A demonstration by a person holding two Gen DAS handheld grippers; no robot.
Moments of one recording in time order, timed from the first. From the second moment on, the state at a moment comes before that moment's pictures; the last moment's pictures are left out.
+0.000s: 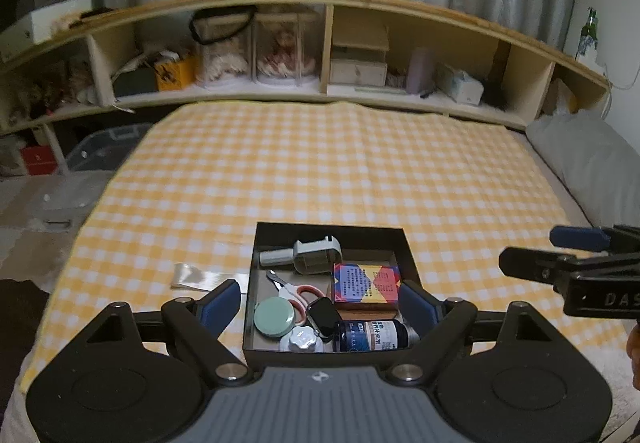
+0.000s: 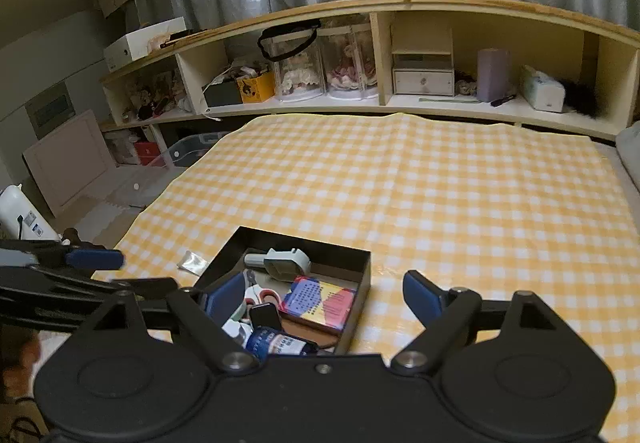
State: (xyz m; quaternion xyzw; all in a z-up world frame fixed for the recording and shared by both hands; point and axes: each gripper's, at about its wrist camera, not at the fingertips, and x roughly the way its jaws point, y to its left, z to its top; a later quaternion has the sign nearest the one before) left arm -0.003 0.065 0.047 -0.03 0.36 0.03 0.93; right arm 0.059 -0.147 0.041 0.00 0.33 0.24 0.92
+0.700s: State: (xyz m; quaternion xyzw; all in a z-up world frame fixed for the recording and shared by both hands) left arm -0.075 0.029 0.041 -0.01 0.31 0.03 0.95; right arm -0.014 -0.189 0.041 -0.02 0.29 0.19 0.94
